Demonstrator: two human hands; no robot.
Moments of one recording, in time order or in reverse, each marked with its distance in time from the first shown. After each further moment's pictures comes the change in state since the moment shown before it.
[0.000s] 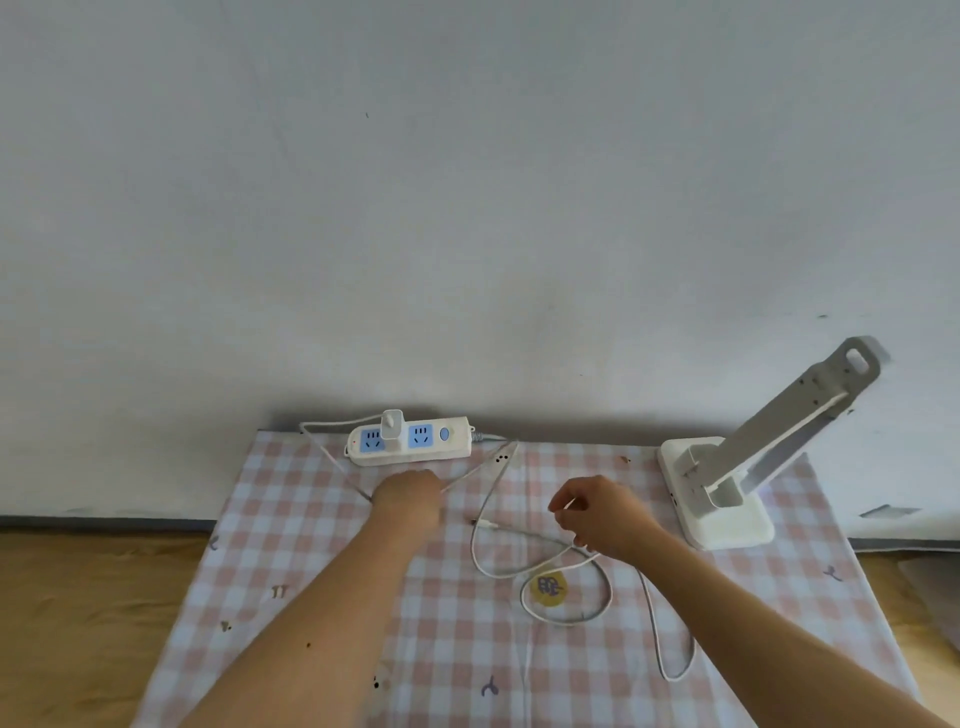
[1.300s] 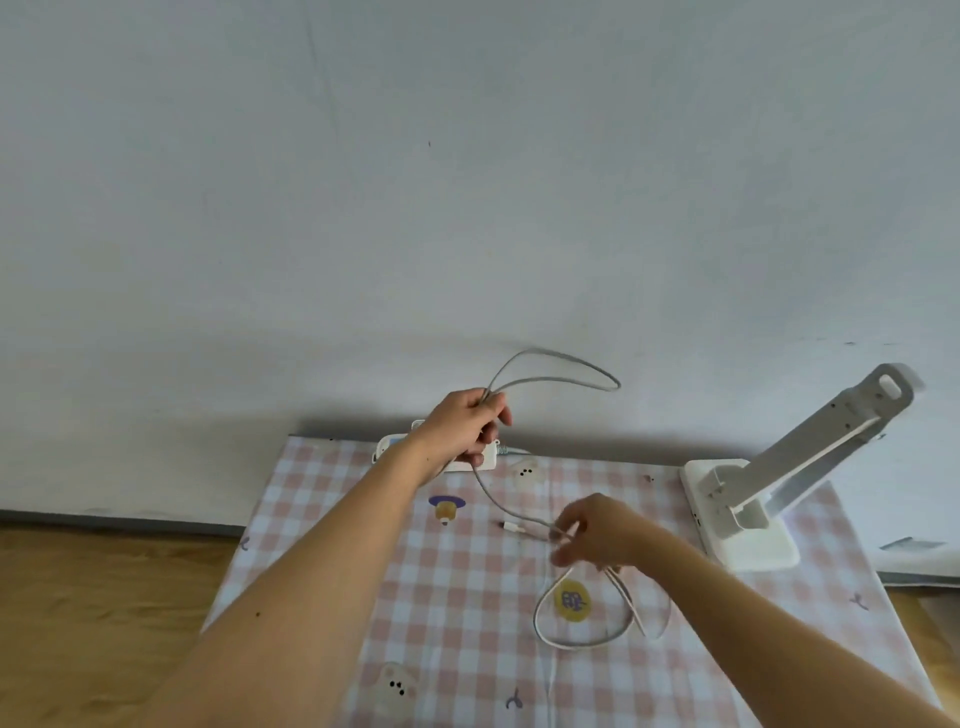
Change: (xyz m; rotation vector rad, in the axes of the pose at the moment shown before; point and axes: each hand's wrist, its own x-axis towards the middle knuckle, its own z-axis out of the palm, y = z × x) left_hand -0.014 -0.007 -0.089 -1.386 -0.030 0.309; right_hand 0.000 -0.029 0.003 -0.117 -0.236 0.035
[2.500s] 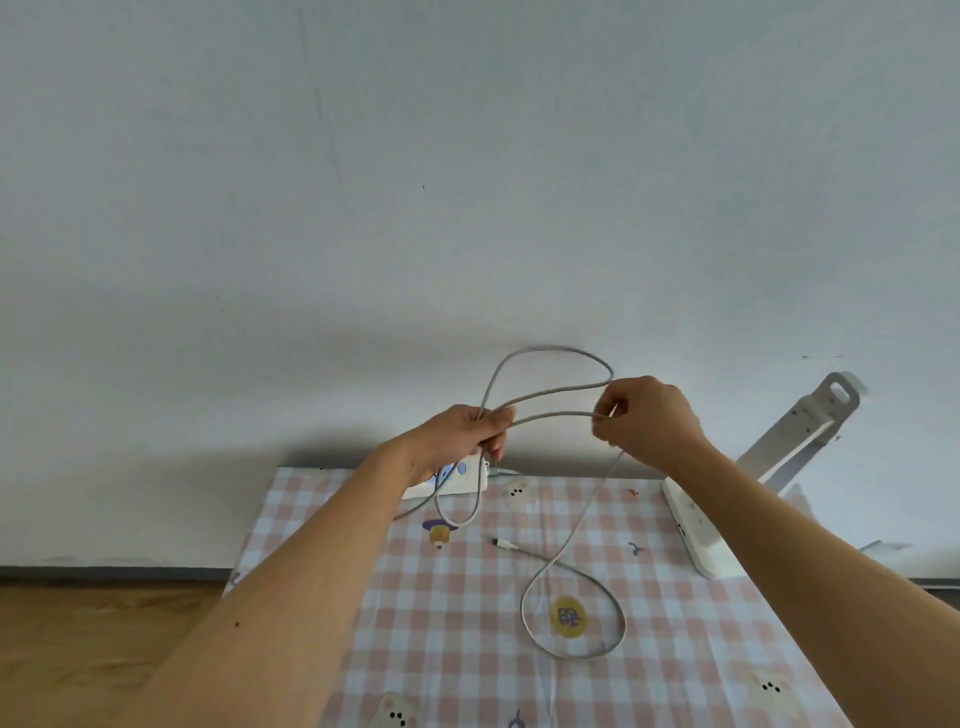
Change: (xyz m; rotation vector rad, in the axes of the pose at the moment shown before) left_hand -0.005 0.020 -0.014 0.229 -0.225 0.076; right_hand -0.043 -0.042 -0.096 0.074 0.697 -0.073
